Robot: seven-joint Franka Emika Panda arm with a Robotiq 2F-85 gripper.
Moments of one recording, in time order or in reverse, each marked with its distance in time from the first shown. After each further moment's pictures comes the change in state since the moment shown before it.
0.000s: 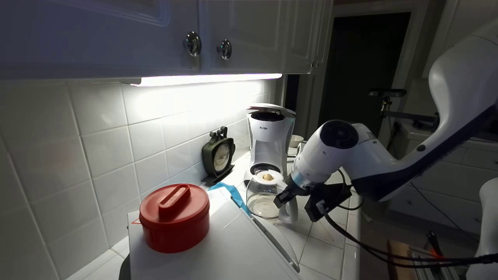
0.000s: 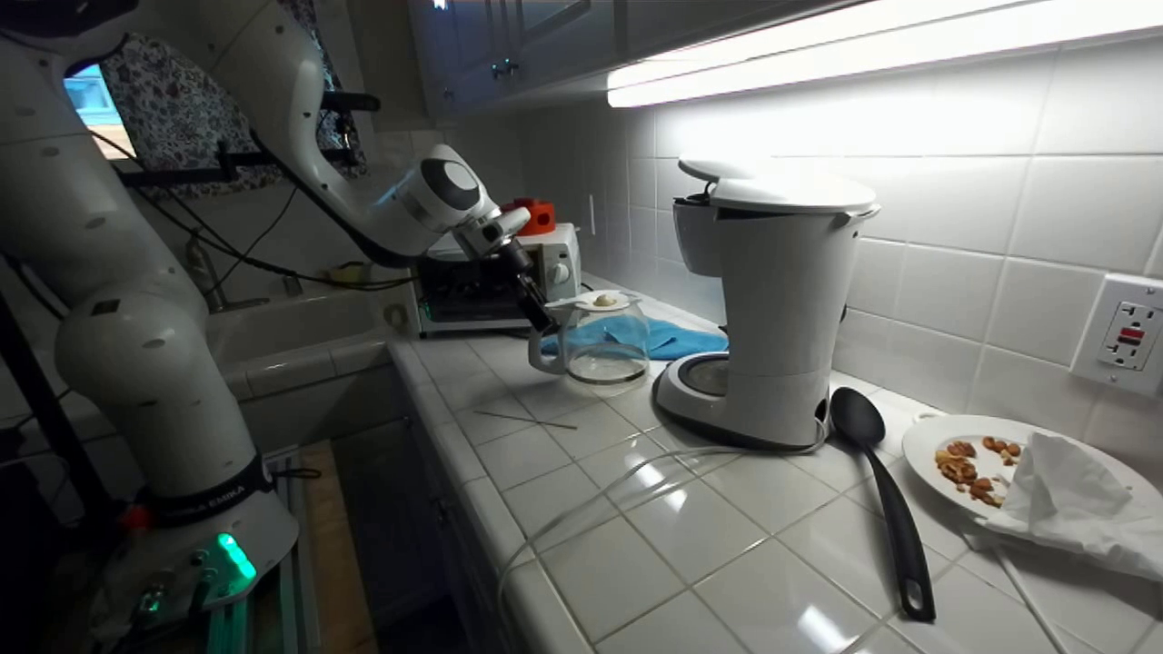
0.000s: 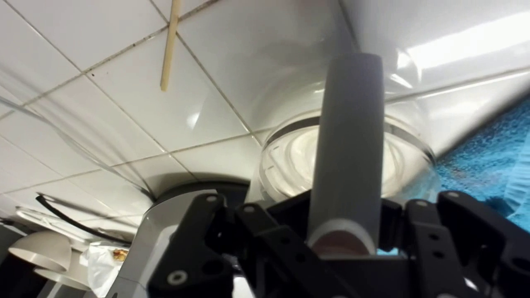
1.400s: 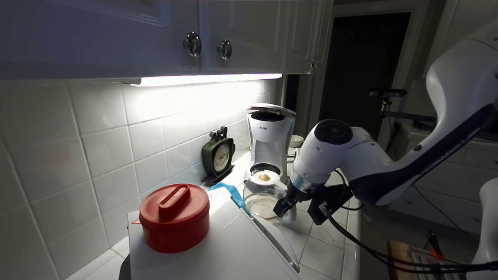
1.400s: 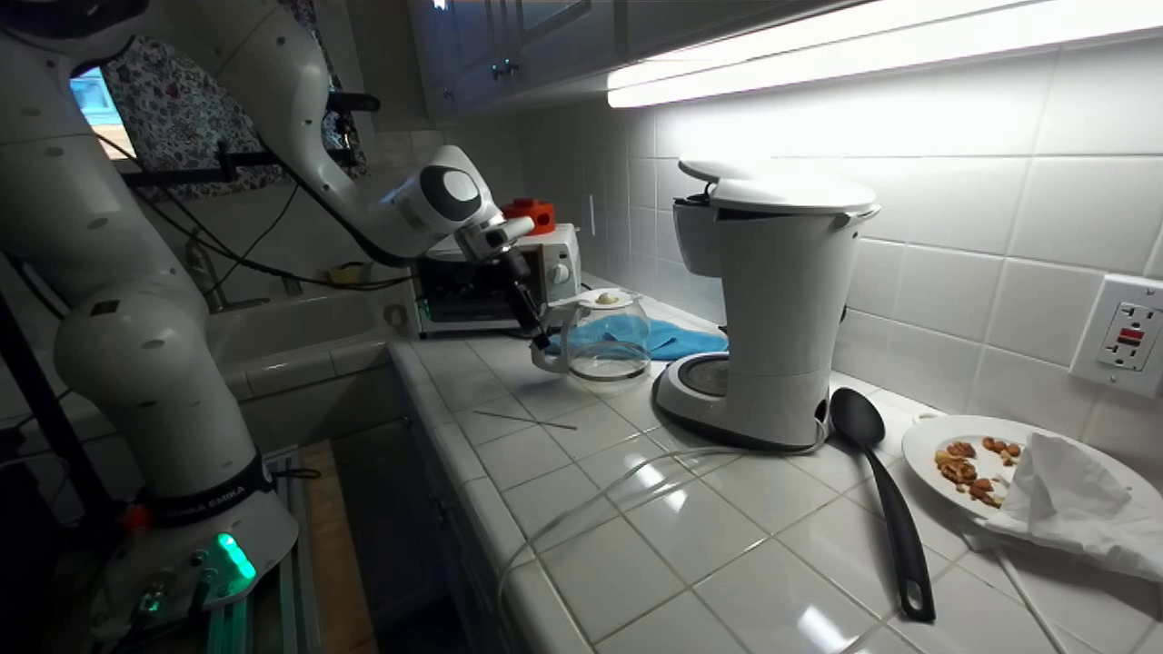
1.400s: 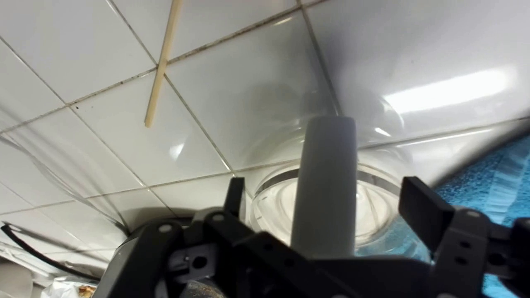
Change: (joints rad) arm -0.003 0.015 0.017 -0.007 0.178 0.009 -0.185
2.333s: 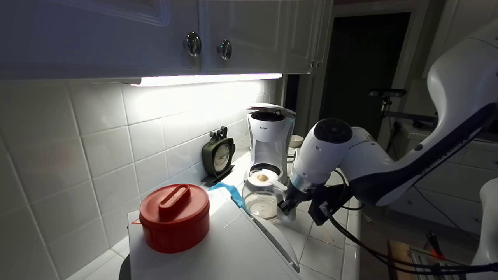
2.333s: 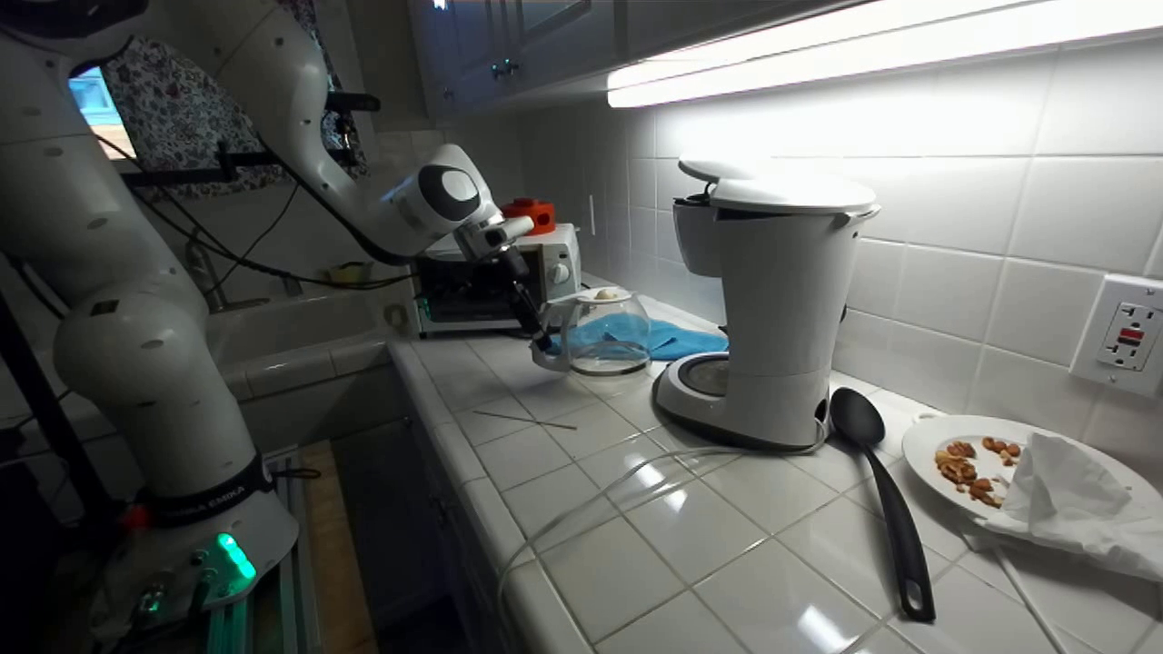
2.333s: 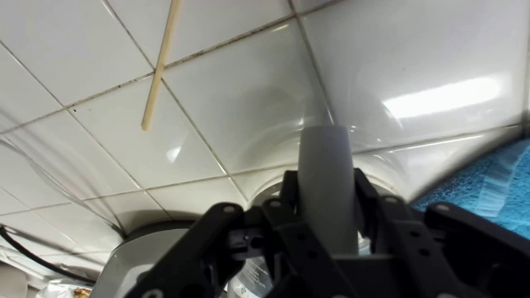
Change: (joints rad) arm -0.006 -0.003 0.015 0.000 0.029 -0.008 -0.026
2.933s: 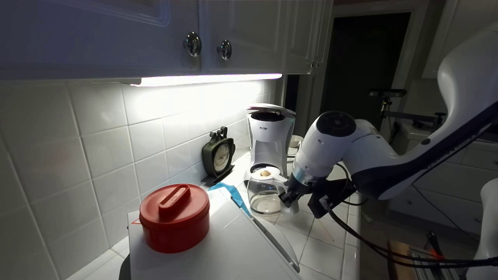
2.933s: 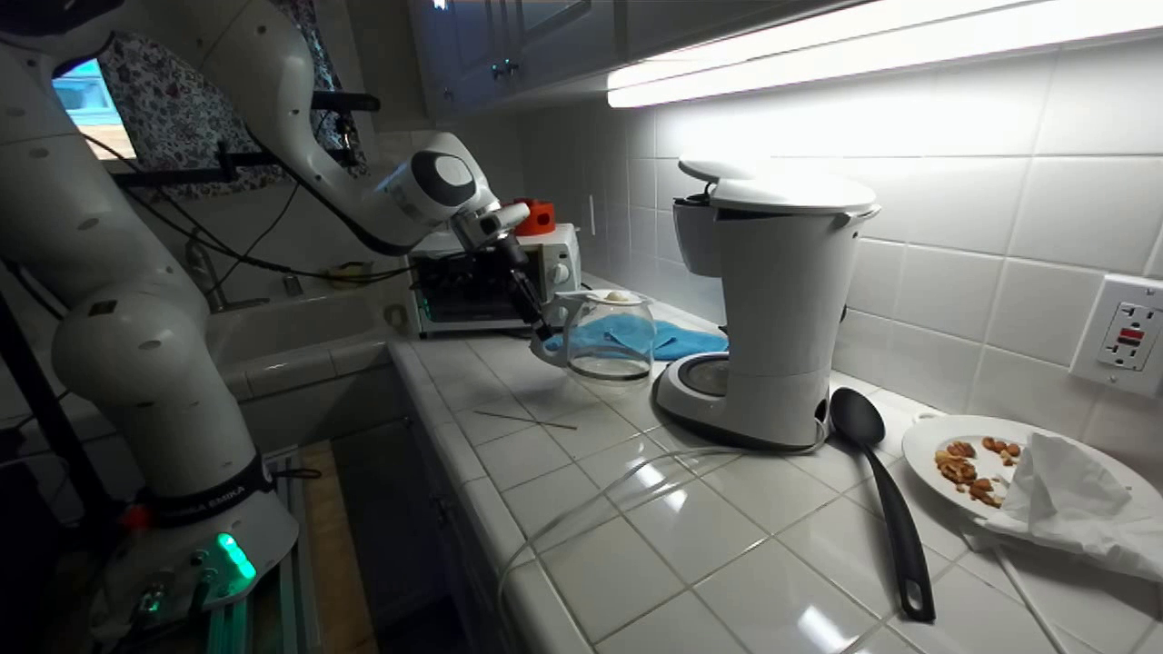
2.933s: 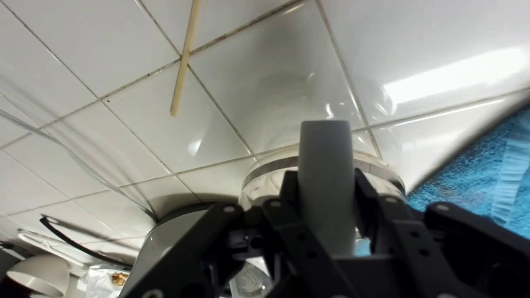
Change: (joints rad) arm -0.015 -0.049 0.017 0.004 -0.011 -0.058 0.054
